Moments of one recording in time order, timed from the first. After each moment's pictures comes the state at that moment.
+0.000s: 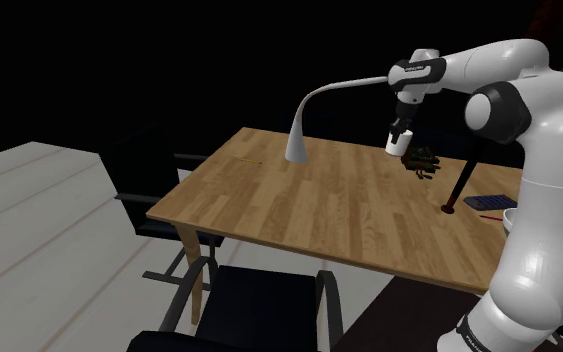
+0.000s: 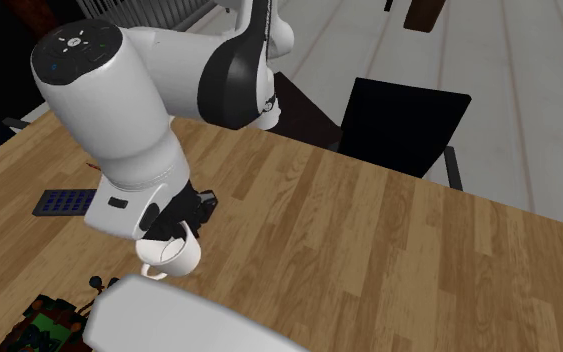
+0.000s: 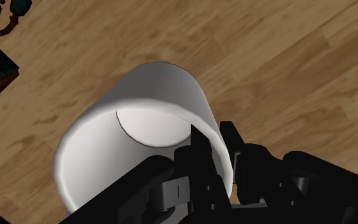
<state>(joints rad) -0.24 0.34 -0.53 -1.50 0.16 1.86 -0.75</state>
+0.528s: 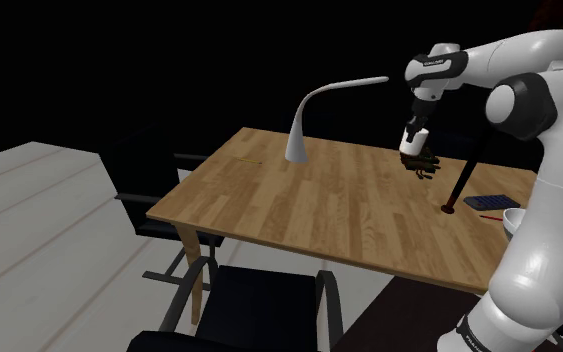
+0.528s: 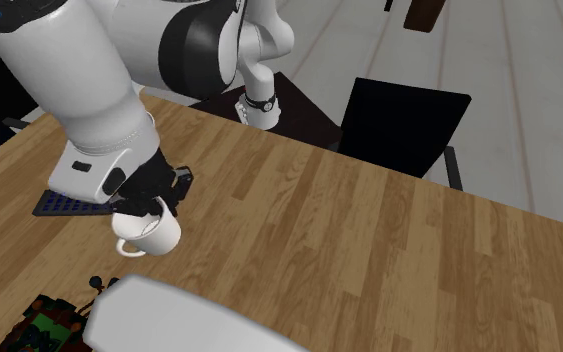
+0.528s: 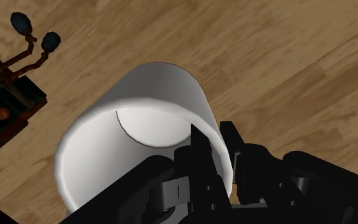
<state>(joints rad) -0.26 0.23 -0.57 -1.59 0.12 1.85 -0.81</state>
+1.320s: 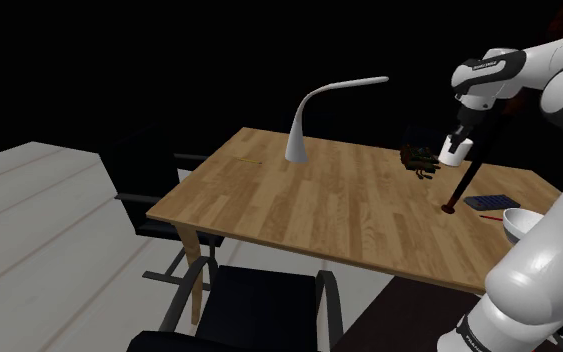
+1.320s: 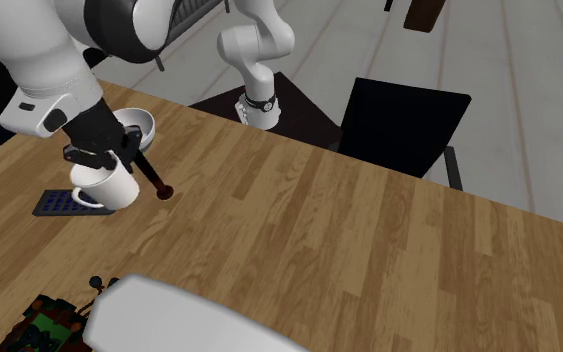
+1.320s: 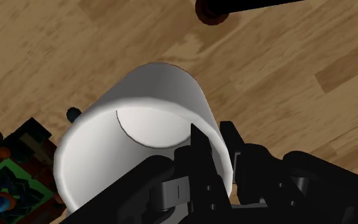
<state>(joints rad) -0.34 0.01 -0.66 -1.84 0.01 1.91 -0.97</state>
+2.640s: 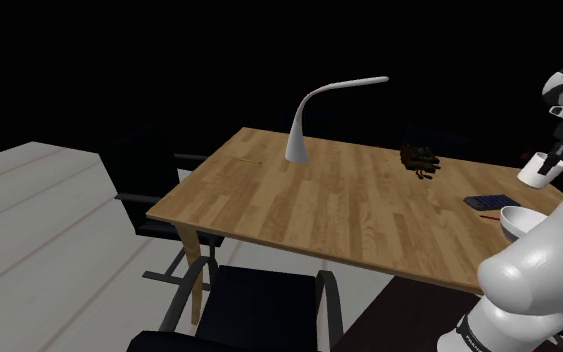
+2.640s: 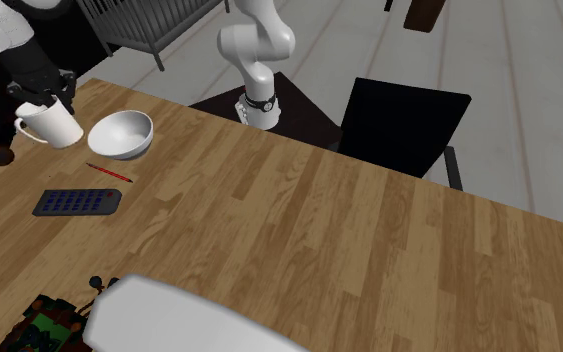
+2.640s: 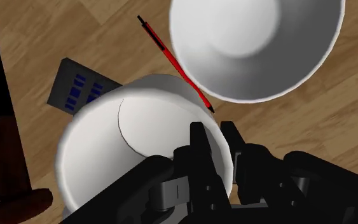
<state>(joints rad) -0.55 -0.03 -0.92 -1.87 0.01 1.90 -1.43</state>
